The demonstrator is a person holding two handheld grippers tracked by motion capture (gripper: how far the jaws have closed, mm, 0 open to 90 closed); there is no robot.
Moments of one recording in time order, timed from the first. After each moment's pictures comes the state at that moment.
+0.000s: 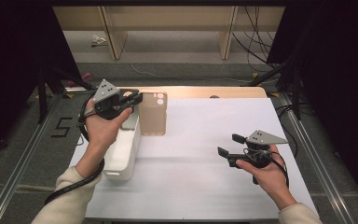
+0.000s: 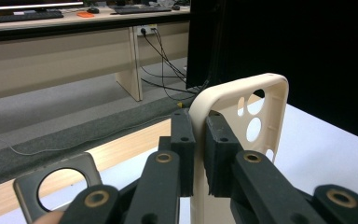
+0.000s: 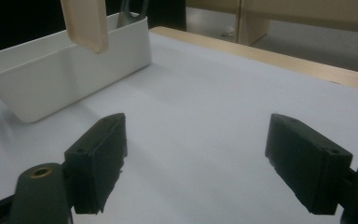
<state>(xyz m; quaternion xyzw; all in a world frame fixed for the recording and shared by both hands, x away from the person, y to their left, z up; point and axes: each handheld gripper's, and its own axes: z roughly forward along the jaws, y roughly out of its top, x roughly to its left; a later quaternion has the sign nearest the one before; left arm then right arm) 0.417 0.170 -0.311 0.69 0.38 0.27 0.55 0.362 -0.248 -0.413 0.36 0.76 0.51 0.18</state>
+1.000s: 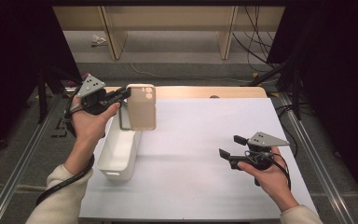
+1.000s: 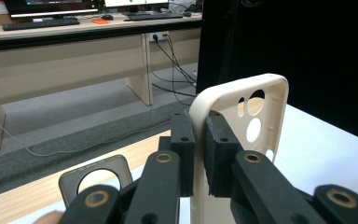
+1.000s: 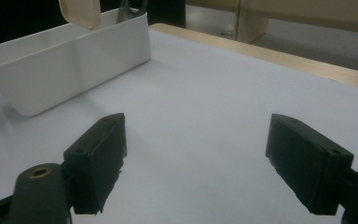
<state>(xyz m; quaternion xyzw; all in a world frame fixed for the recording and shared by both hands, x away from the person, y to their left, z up) 0.421 0.196 -0.302 0.68 0.39 0.28 0.55 0.357 -0.251 -0.414 0.36 0.76 0.51 0.18</state>
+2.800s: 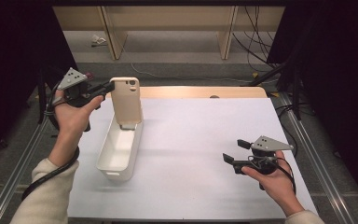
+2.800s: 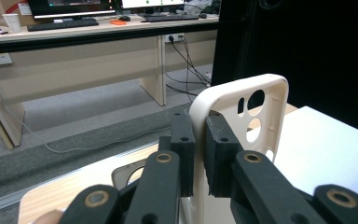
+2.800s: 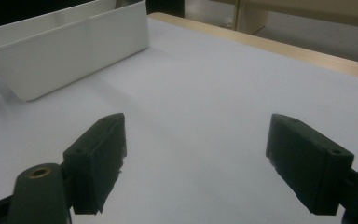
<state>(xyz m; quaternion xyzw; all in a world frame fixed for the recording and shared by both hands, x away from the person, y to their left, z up) 0.439 0.242 -0.297 0.67 0.41 0.30 0.54 0.348 -0.262 -0.419 0.36 0.77 0.49 0.18</state>
